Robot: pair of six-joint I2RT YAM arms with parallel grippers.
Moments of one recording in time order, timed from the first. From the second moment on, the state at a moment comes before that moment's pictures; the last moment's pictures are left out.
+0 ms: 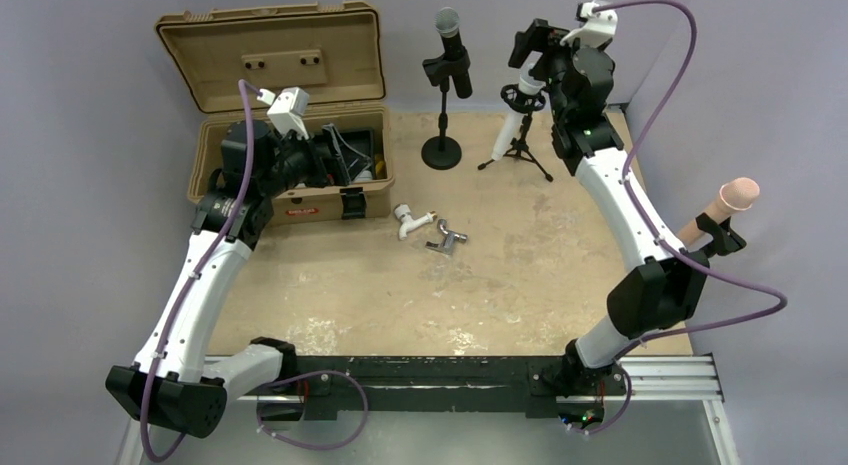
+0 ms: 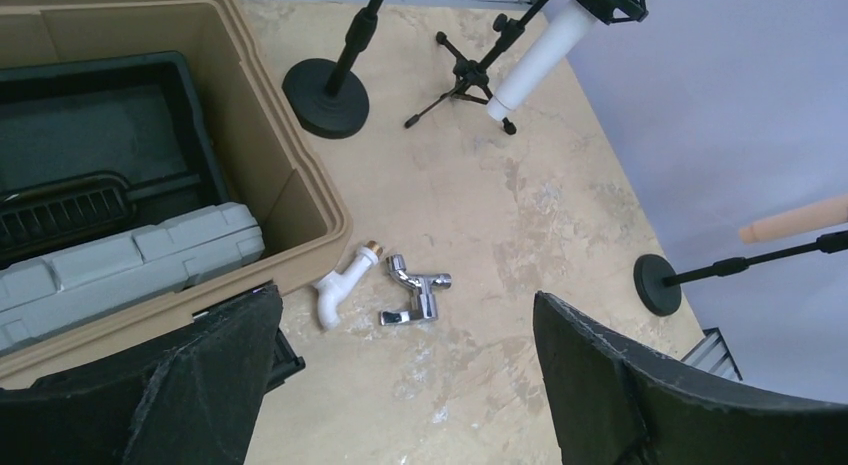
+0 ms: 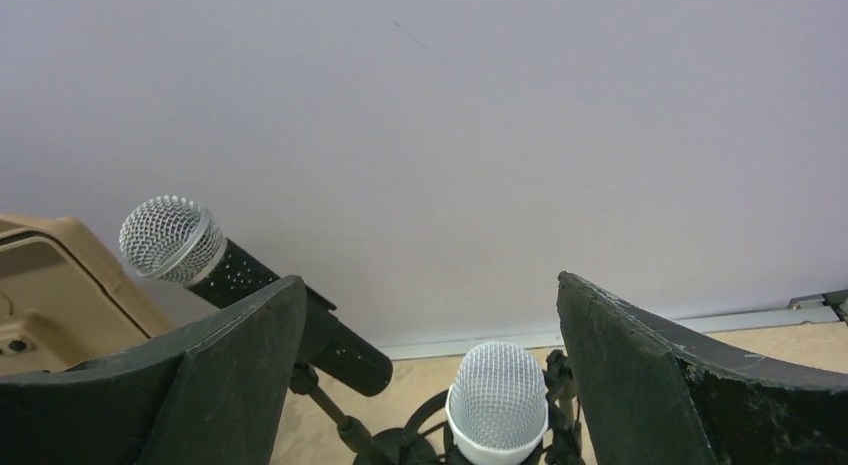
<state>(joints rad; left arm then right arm) -0.23 1.10 1.26 -0.45 0.38 -0.40 0.25 1.57 1.58 0.16 0.23 0.23</state>
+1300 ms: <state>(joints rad) -0.23 1.14 1.25 -0.43 0.42 -0.41 0.22 1.76 1.73 -0.08 0.24 0.22</state>
